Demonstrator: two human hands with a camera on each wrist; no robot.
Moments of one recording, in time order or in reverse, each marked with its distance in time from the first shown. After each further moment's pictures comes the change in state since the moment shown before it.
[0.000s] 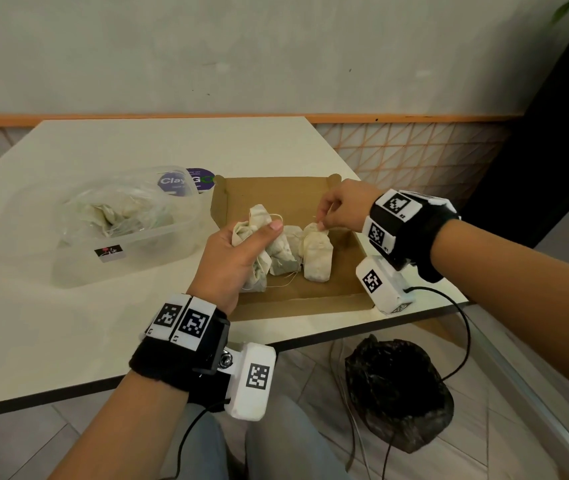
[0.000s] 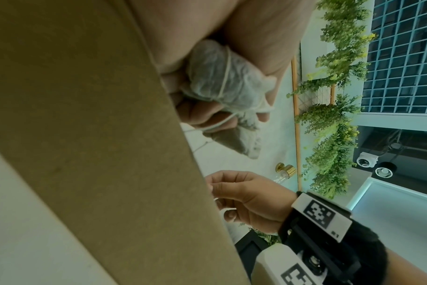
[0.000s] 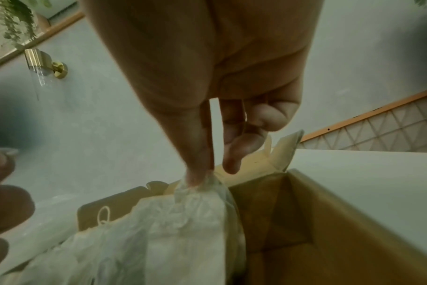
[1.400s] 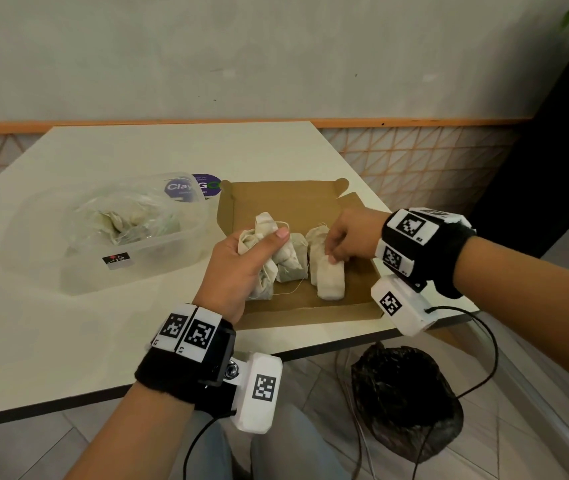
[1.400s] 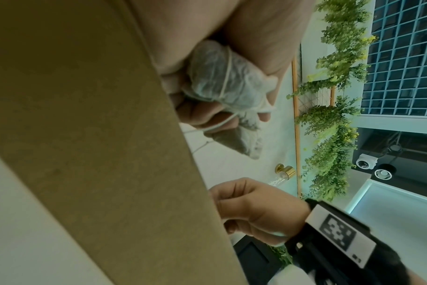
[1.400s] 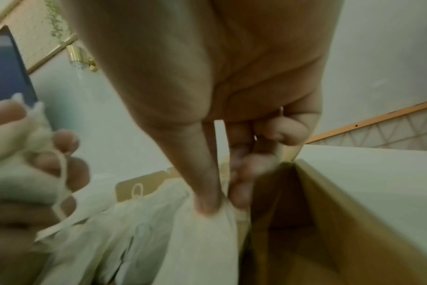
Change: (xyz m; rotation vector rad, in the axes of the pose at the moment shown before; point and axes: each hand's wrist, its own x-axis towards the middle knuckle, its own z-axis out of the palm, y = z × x) left_hand 0.000 0.000 -0.001 0.000 -0.005 0.016; right_hand -0.009 0.002 0.009 -0.116 -0.235 -0.083
